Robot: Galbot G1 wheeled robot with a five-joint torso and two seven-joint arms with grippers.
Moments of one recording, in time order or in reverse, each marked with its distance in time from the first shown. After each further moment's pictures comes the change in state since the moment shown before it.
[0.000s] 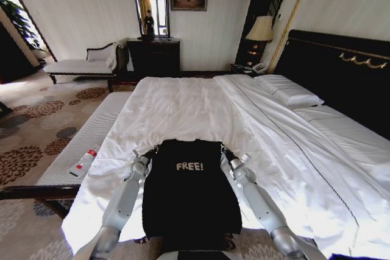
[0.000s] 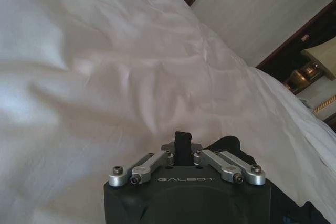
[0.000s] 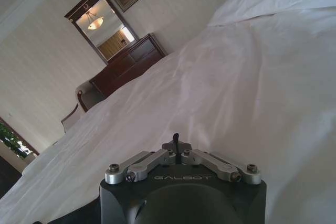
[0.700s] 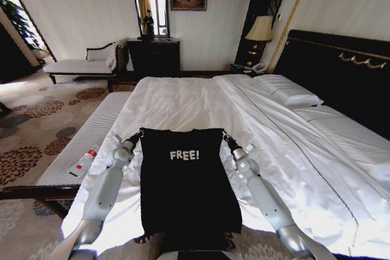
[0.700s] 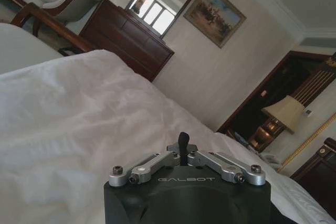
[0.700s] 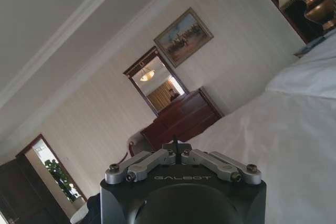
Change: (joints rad) left arm -0.112 0.190 -0.042 -0.217 -0.168 0.023 -0.053; right arm 0.108 -0.110 -0.042 0.229 0.158 0.044 0.015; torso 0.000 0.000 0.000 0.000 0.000
